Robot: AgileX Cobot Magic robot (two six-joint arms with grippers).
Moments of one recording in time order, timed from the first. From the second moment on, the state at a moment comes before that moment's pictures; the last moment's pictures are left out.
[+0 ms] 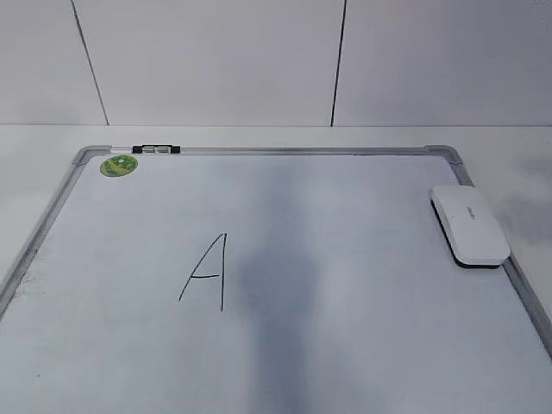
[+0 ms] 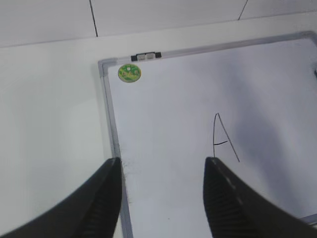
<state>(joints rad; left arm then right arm) -0.14 0.89 -1.34 -0.15 1.26 0.03 0.14 0.61 -1.16 0.00 1.27 0.15</state>
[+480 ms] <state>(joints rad) -0.15 0.58 -1.15 -0.21 1.28 0.03 0.14 0.34 -1.05 0.00 1.27 0.15</state>
